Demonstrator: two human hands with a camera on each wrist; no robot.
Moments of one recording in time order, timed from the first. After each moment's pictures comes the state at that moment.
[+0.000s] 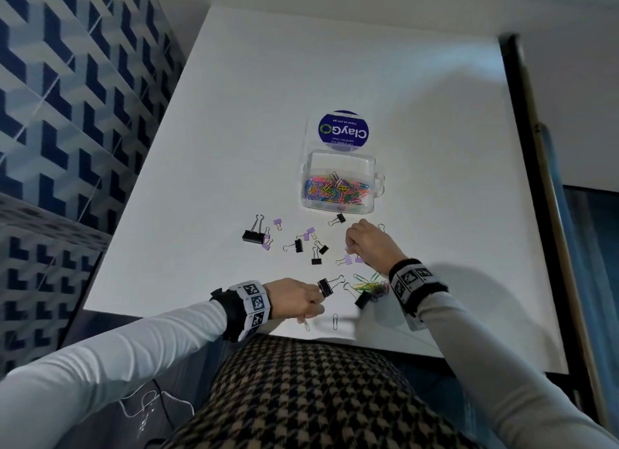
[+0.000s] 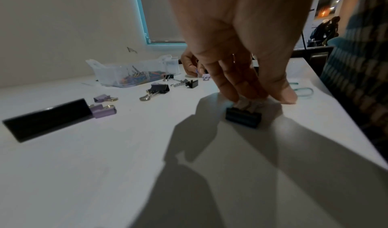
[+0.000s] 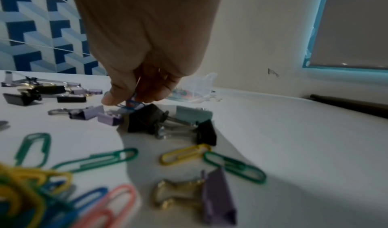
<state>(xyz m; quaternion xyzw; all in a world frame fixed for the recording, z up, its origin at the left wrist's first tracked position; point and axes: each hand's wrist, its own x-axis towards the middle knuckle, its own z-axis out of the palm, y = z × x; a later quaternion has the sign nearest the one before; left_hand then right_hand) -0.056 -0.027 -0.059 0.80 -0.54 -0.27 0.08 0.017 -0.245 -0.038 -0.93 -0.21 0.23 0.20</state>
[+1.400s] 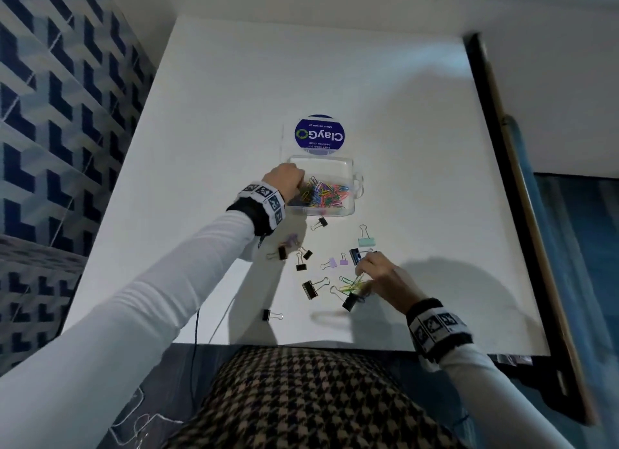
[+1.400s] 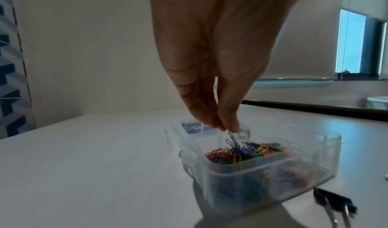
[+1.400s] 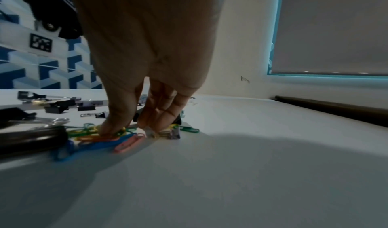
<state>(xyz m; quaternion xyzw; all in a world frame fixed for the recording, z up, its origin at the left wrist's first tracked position) 0.118 -0.065 0.022 0.96 -0.17 -0.20 0.09 -0.049 -0.302 -0.059 -0.94 -0.22 0.14 0.21</state>
